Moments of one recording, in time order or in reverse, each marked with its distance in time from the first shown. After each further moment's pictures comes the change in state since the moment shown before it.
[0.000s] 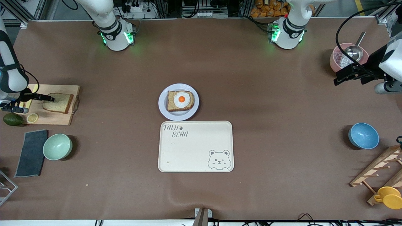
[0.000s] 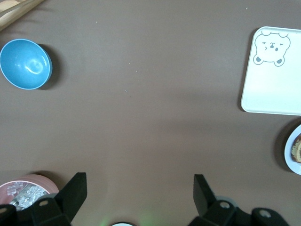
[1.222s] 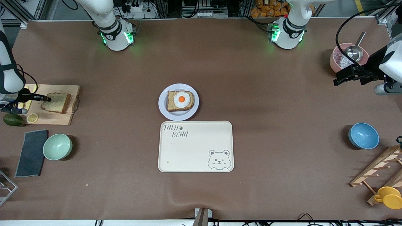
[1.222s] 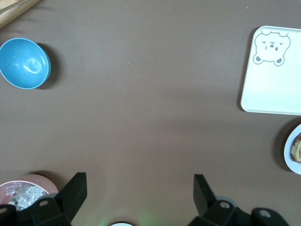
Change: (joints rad) left arm 0.000 0.004 -0.002 0.000 -0.001 0.000 0.000; right arm 0.000 -0.006 0.015 0.030 0.027 -0.073 -0.005
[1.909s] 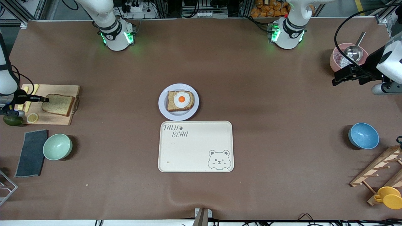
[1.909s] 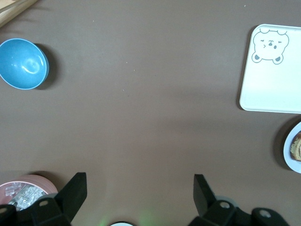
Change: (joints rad) left arm -0.002 0.001 -0.006 0.000 0.000 -0.001 0.000; right arm 0.001 -0.007 0.045 0.079 0.000 -0.129 -0.003
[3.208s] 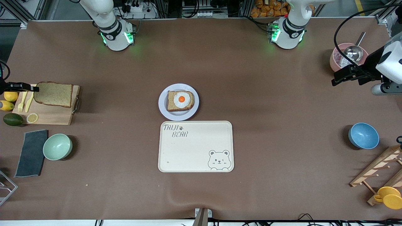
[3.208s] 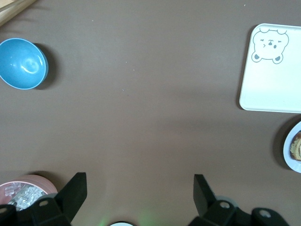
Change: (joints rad) left arm 0.000 0.001 -0.001 0.000 -0.003 0.000 0.000; right arm 0.003 -0.234 0.139 0.159 0.194 -0.507 -0.004
